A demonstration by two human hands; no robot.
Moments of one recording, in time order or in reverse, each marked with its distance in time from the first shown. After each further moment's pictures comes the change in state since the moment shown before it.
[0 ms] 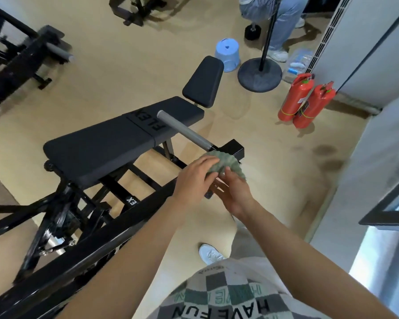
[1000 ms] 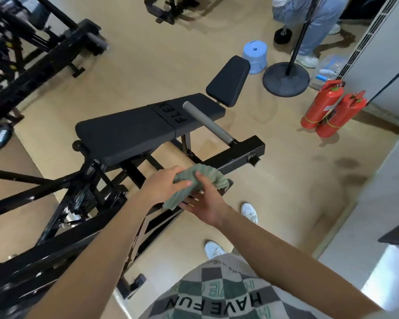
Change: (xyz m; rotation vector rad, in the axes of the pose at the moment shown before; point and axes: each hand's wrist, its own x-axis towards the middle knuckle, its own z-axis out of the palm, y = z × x) left_hand -0.074 -0.085 -0.065 -0.016 -0.337 -0.394; right_hand -0.017 0.079 0.056 0.064 -0.179 0.428
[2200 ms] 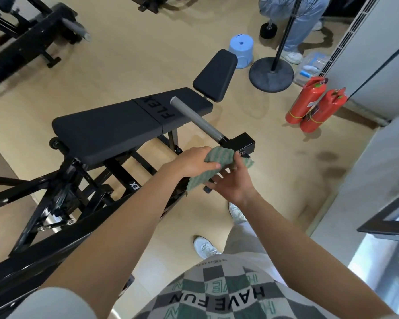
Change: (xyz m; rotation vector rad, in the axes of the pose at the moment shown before) left_hand 0.082 0.085 0.009 -0.016 -0.157 0.196; right_hand -0.002 -0.077 -0.049 0.225 0.033 -0.196
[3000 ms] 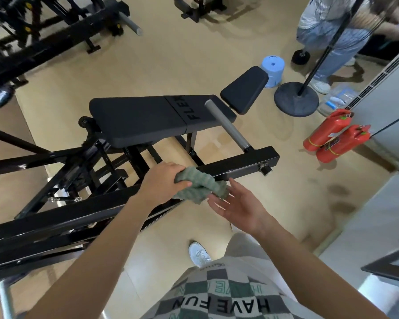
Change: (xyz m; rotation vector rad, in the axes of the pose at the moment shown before) left_hand -0.135 -0.080 0.021 0.121 0.465 -0.131; right_hand -0.054 0.035 0.007 -0.335 -0.044 0.218
